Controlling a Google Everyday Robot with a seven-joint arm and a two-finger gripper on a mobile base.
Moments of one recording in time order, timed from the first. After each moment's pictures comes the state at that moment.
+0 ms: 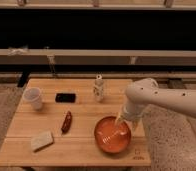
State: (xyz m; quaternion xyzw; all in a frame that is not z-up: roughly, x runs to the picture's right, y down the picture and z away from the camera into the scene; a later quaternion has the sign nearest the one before) arm 0.157 0.199 0.742 -0.27 0.27 0.76 0.52
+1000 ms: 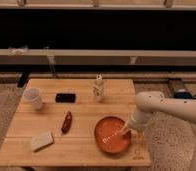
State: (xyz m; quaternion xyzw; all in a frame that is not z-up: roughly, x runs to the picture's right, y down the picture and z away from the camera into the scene) arm 0.181 0.257 0.776 -0.32 0.32 0.78 0.44
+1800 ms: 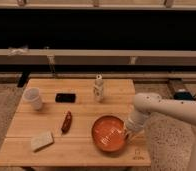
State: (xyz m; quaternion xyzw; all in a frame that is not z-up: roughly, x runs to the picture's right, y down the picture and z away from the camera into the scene) arm 0.167 0.259 0.775 -0.35 0.30 0.77 0.44
